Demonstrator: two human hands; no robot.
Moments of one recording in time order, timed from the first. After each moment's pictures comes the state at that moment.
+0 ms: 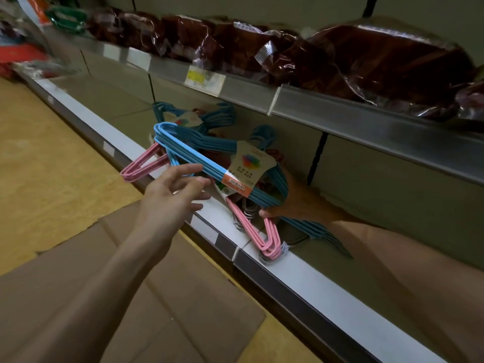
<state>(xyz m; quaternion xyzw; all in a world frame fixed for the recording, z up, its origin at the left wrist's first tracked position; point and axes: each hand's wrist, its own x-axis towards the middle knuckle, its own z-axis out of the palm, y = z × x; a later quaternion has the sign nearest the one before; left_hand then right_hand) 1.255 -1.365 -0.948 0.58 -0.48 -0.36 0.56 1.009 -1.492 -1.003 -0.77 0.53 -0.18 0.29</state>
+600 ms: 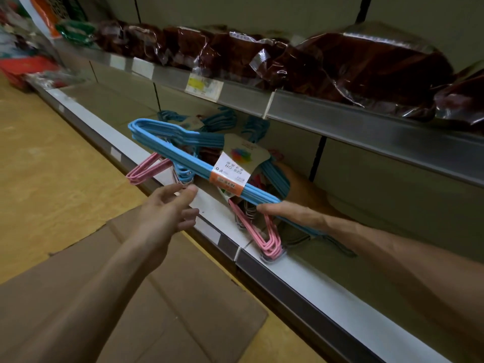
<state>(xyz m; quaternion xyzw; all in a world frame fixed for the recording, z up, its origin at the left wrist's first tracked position) 1.266 -1.358 -0.962 0.61 -0.39 -0.43 0.54 1.020 -1.445 -0.969 -0.78 0.51 -0.15 0.33</state>
